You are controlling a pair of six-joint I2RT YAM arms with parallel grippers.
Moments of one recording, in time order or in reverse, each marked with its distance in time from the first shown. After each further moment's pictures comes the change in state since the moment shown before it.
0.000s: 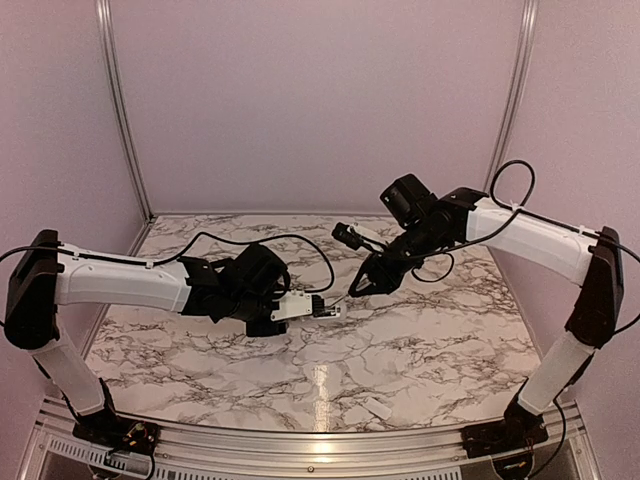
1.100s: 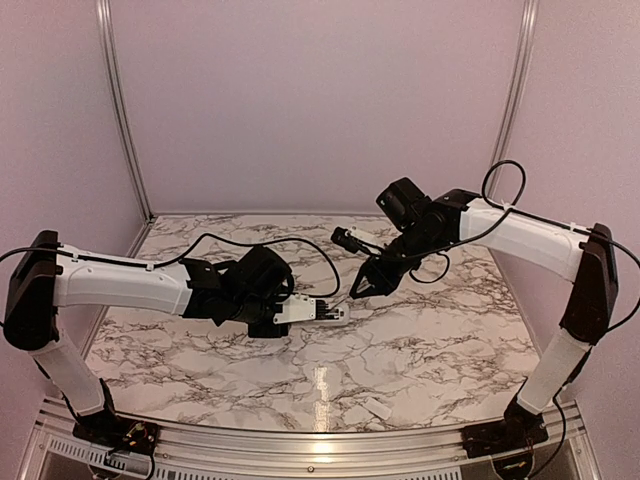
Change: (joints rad) left arm -0.026 0.000 0.012 -0.001 -0.035 0.047; right arm 0.000 0.039 0.011 -0.005 0.051 -0.012
